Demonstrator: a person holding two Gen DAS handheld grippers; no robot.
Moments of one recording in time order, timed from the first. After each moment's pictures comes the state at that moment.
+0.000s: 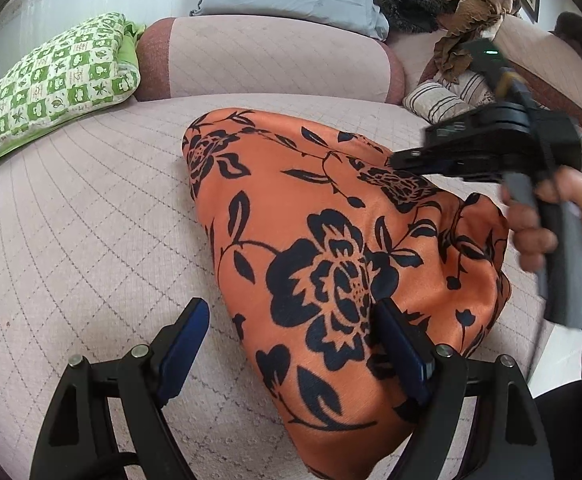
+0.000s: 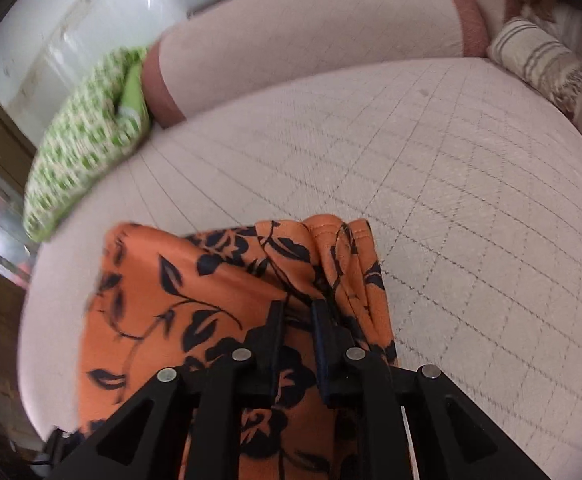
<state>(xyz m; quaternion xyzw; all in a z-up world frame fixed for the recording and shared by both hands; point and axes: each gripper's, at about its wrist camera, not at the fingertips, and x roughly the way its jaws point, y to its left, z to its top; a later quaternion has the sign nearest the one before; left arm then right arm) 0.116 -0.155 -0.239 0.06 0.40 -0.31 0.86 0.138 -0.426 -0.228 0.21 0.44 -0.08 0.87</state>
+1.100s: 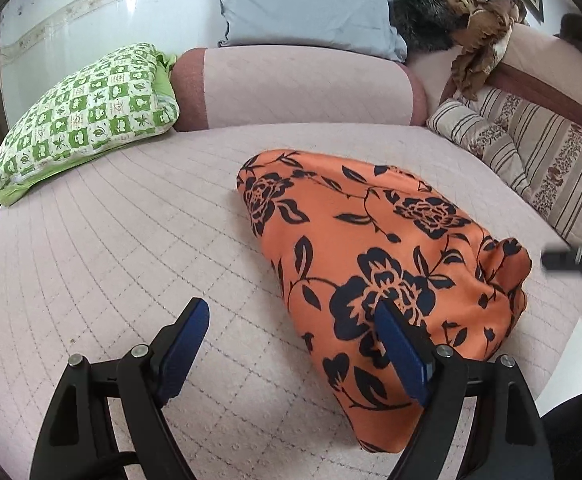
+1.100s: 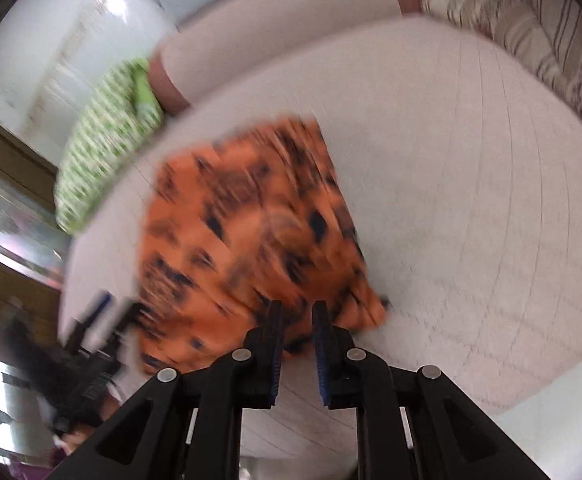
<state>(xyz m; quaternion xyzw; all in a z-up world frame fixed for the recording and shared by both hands) 0.114 -0.124 -0.211 0.08 0.36 -0.26 0.89 -0.016 -0.399 -0.195 0.30 0.44 -0.08 0.85</state>
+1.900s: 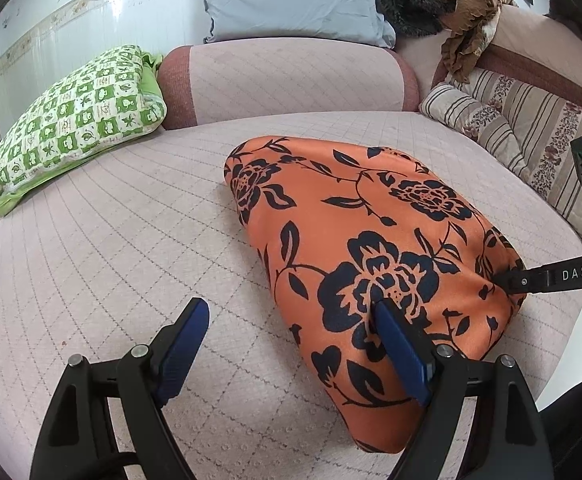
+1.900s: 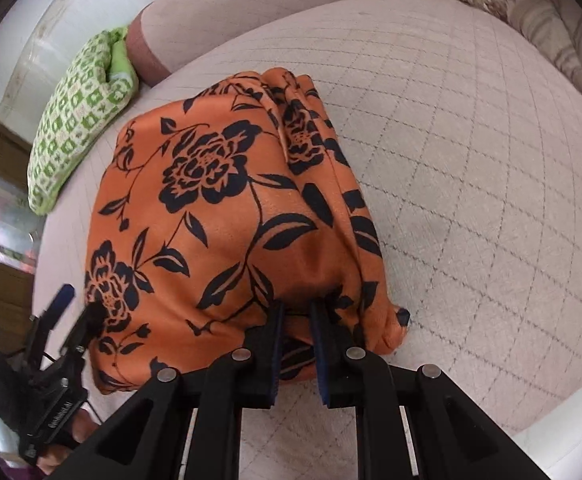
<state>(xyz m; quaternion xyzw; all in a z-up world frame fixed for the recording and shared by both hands) 0.114 -0.130 -0.222 0.11 0.36 -0.27 0.88 0.019 -0.392 -0.253 0.26 0.51 -0.10 0.82</state>
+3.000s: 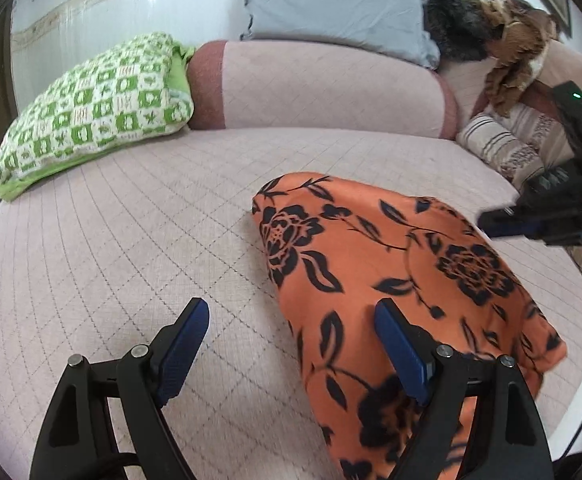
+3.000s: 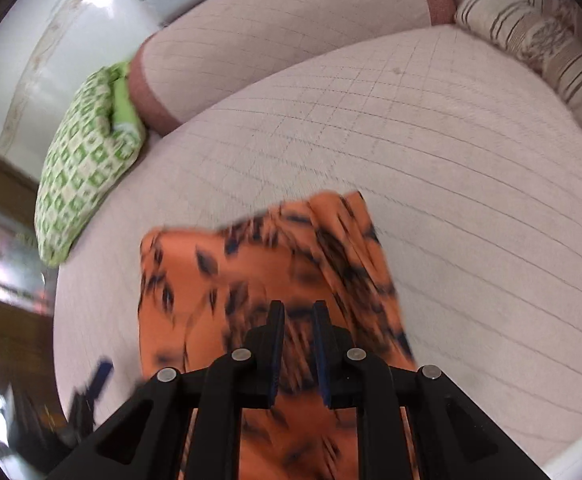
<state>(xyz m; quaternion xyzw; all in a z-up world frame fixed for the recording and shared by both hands) 0.172 -0.148 -0.213 0.06 0.38 -0.22 0.90 0.135 -0.425 -0.199 0.29 0.48 -0.11 0.82</state>
